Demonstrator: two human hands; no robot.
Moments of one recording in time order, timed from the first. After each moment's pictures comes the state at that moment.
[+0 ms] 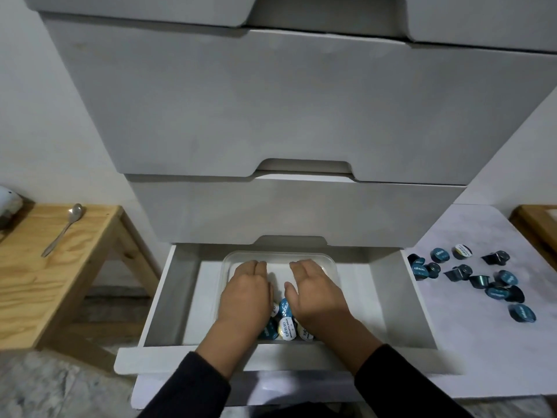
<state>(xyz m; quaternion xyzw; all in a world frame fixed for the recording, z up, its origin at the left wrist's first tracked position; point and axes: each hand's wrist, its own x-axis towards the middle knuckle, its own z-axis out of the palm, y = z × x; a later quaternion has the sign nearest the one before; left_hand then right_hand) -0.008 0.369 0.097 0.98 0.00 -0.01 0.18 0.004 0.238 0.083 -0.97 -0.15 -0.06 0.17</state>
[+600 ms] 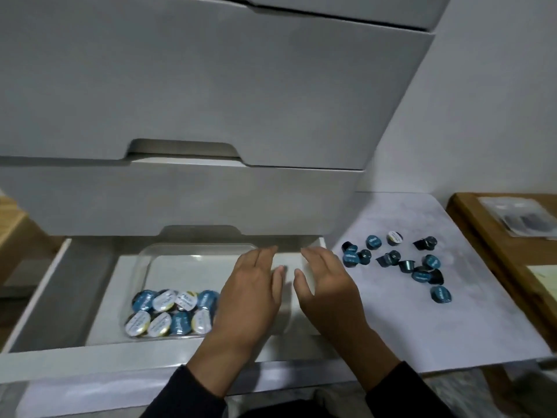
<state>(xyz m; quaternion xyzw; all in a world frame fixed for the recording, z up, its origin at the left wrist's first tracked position) -0.022 0.221 0.123 0.95 -0.04 0.08 0.30 -0.013 0.087 0.109 -0.95 -0.15 -0.24 0.15</state>
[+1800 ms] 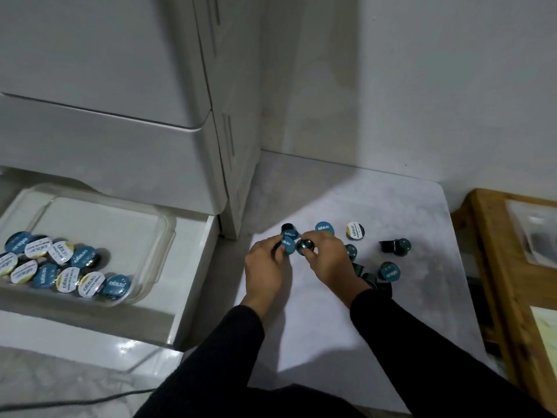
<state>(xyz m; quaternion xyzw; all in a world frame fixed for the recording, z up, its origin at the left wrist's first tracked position) 0.079 -0.018 -0.008 0.83 0.24 0.05 0.50 0.136 -0.138 -0.005 -0.95 -0.15 0.09 0.27</state>
